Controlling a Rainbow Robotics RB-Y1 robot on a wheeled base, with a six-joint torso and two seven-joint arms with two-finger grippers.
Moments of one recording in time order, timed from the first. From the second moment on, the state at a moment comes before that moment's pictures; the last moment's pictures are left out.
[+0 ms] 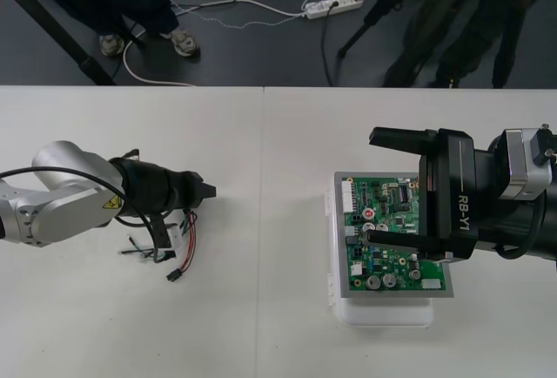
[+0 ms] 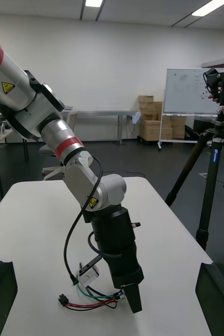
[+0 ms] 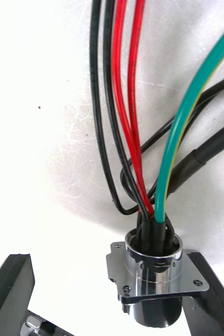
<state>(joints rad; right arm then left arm) -0.01 -0.33 -0.20 -2.12 1.19 -1.41 -0.23 -0.75 0.94 -1.13 -1.44 -1.97 -0.48 -0.93</state>
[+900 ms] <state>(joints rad) -0.01 -0.33 -0.20 -2.12 1.19 -1.41 -0.23 -0.72 0.95 -1.13 -1.45 -1.98 -0.48 -1.00</state>
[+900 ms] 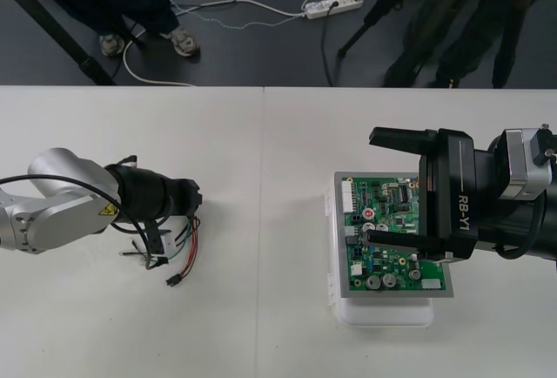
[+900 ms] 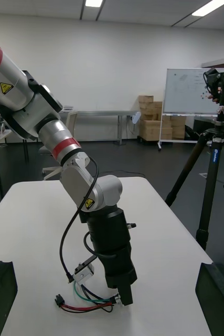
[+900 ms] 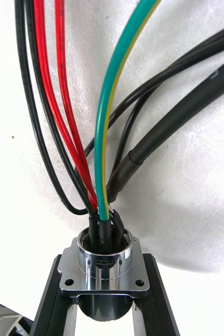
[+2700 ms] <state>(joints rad) -0.01 -0.33 -0.20 -2.12 1.19 -1.41 -0.23 -0.57 0.65 -0.18 -1.52 -1.89 -1.30 -1.00</state>
